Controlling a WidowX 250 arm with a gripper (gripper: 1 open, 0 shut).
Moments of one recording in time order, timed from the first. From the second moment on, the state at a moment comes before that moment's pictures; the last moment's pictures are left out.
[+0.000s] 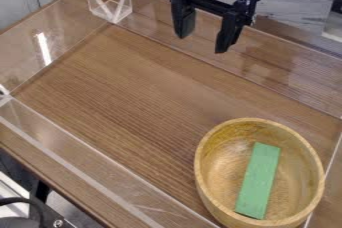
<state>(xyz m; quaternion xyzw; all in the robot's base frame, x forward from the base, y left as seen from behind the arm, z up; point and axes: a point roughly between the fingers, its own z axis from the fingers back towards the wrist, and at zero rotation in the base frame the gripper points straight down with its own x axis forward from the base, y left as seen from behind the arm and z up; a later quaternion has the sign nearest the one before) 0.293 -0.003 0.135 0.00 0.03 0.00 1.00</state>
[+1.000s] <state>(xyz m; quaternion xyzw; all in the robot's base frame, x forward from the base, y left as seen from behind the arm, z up) 0.249 -0.046 0.109 0.00 0.06 0.05 1.00</state>
